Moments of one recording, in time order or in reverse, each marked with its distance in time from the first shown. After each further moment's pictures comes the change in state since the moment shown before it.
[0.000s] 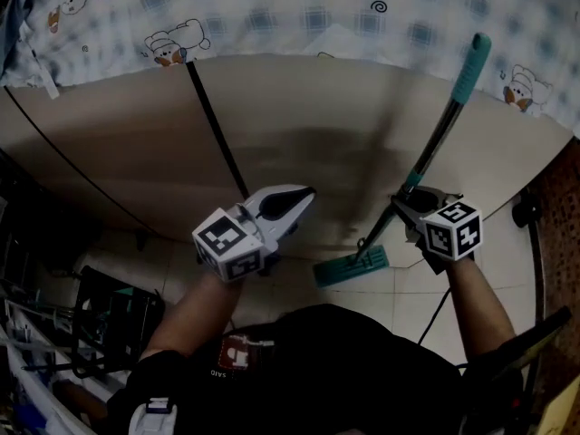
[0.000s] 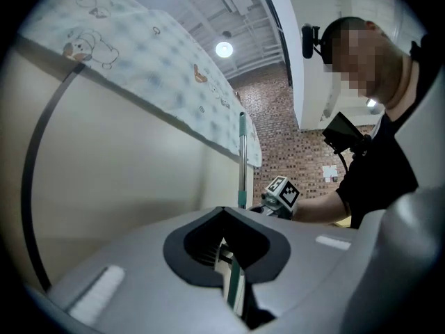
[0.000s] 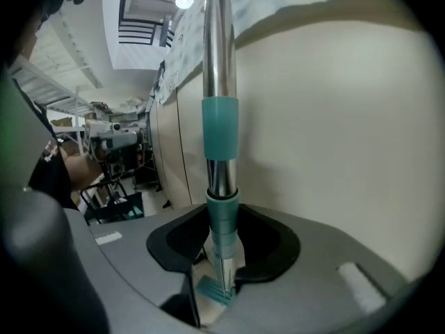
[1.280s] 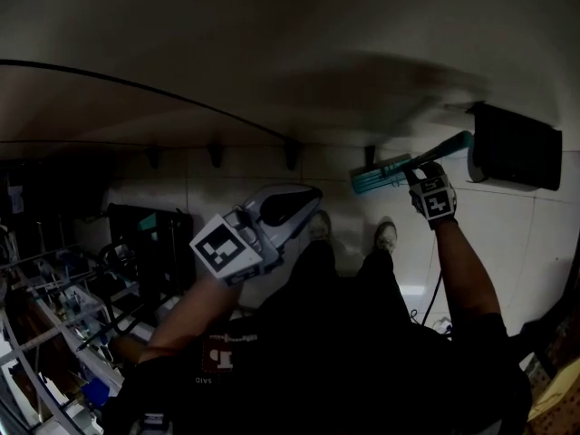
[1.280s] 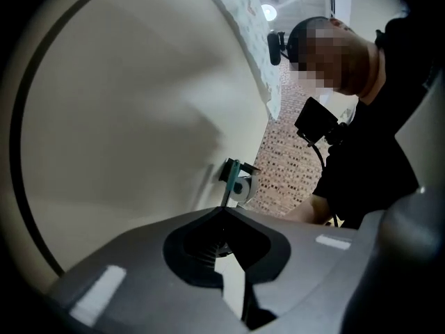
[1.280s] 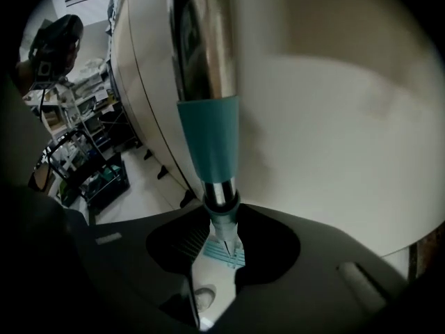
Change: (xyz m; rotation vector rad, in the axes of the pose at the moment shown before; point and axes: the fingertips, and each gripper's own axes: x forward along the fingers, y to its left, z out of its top) left arm 0.002 0.018 -0.244 -0.256 0.327 -0.028; right arm 0.220 -0.054 -0.408 0.124 0.403 -0.091
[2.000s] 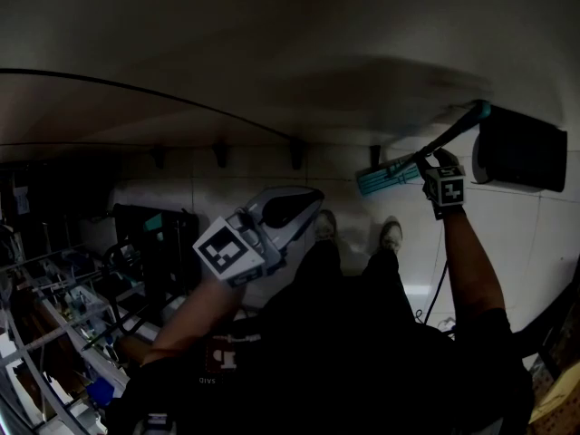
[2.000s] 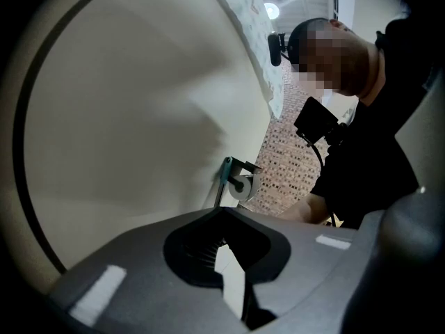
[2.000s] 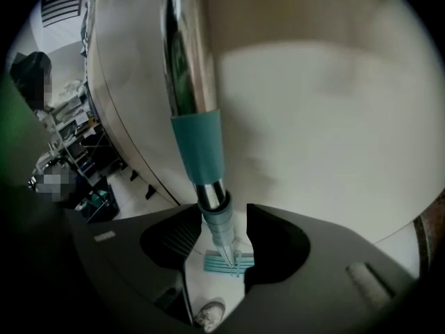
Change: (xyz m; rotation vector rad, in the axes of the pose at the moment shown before) left arm -0.002 0.004 -0.004 -0.005 0.013 0.012; right arm 0.006 -0.045 0.012 0.186 -0.066 -0.062
